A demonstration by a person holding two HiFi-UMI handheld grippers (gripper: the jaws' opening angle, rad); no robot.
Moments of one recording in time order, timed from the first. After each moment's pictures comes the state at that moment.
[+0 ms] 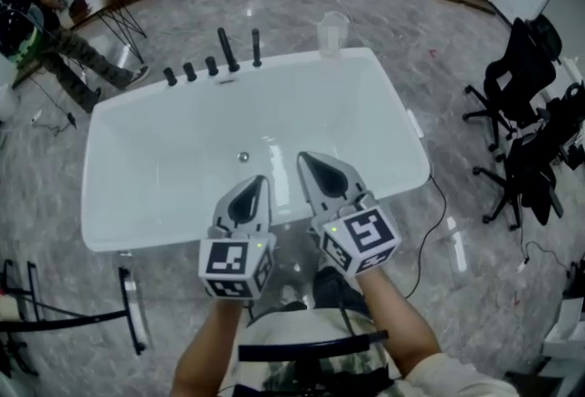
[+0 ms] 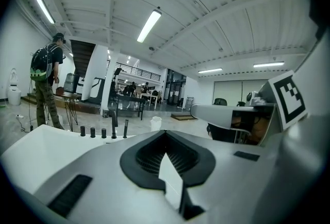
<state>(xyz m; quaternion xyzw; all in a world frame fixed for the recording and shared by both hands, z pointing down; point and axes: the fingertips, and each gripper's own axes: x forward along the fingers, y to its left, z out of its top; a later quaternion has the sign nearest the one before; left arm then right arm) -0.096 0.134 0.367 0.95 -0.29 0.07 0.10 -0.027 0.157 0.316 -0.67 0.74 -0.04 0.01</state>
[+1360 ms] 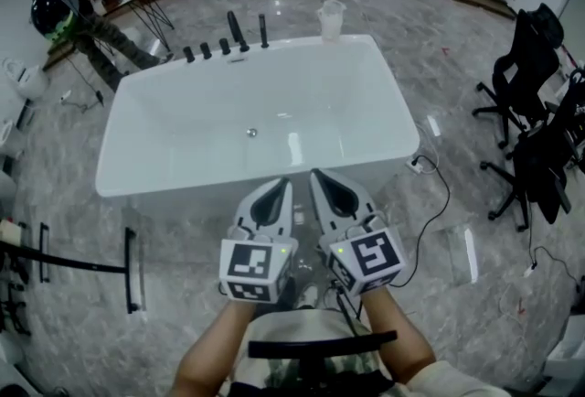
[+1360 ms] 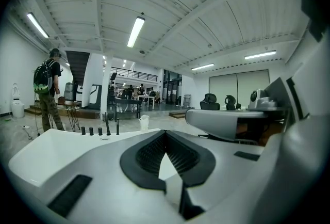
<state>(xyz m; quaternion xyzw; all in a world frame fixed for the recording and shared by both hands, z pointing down) -0.084 0.353 0.344 0.95 -0.30 0.09 0.06 -0.044 0.377 0.305 -0.66 0.75 -0.04 0.02</state>
